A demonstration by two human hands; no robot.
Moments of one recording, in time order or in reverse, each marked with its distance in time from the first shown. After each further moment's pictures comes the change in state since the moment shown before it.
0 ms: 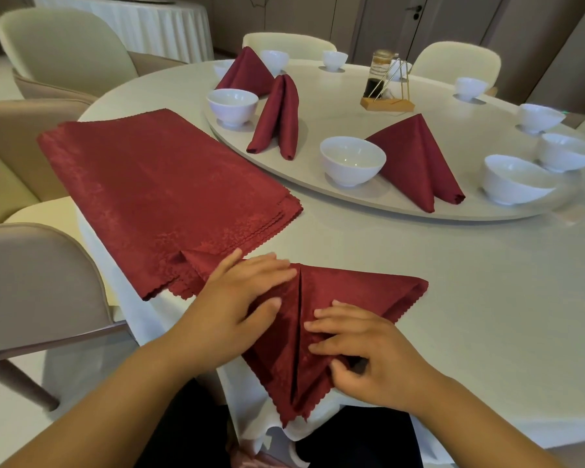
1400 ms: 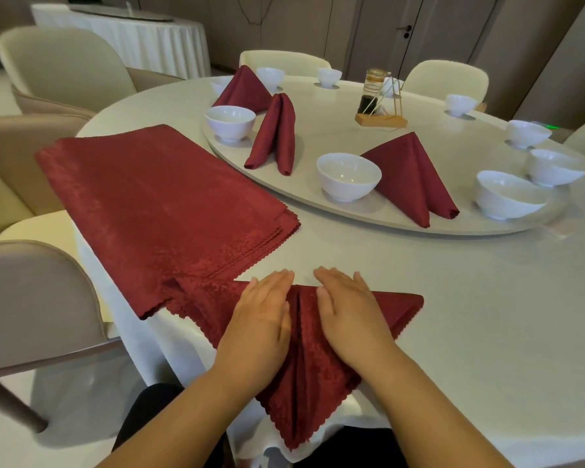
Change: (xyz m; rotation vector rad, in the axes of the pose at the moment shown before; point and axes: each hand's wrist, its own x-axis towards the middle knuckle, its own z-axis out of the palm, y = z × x) left_hand 0.012 0.005 0.051 0.231 0.214 -0.161; right_hand 0.059 -0.014 -0.006 -0.183 -0.093 0.579
